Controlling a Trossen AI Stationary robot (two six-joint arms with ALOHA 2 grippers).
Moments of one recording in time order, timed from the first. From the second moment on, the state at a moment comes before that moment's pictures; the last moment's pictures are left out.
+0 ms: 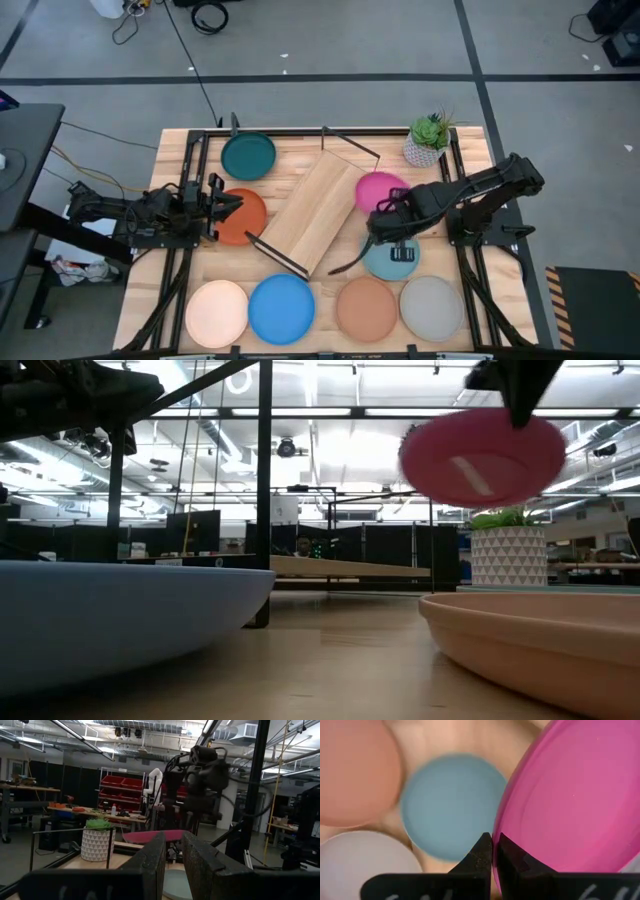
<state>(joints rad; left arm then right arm) -0.12 0.12 0.01 0.44 -0.22 -0.09 0.32 1.57 1.50 -1.41 0.16 0.35</state>
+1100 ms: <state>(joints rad) -0.12 0.12 0.01 0.44 -0.22 -0.09 -0.02 1.88 1.49 -1.06 0.31 -0.29</state>
